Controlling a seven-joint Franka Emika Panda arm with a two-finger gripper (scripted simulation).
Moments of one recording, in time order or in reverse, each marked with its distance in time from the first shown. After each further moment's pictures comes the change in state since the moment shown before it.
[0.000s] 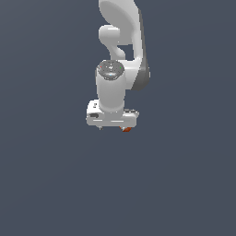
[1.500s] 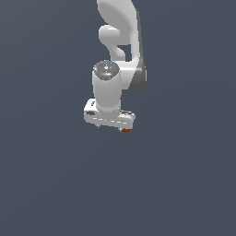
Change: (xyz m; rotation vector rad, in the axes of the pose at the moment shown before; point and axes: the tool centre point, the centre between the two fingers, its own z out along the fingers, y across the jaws) arm -0.005 0.011 0.005 0.006 0.007 0.137
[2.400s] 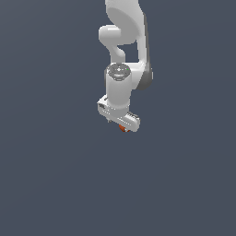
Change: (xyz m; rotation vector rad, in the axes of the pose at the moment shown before) arm -0.038 -0.033 0.023 0.015 -0.002 0.410
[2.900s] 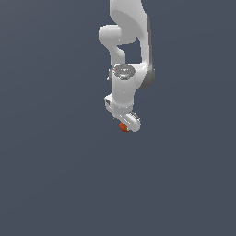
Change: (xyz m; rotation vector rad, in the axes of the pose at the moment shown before) arm -0.028 -0.004 0.013 0.006 -0.002 0.245
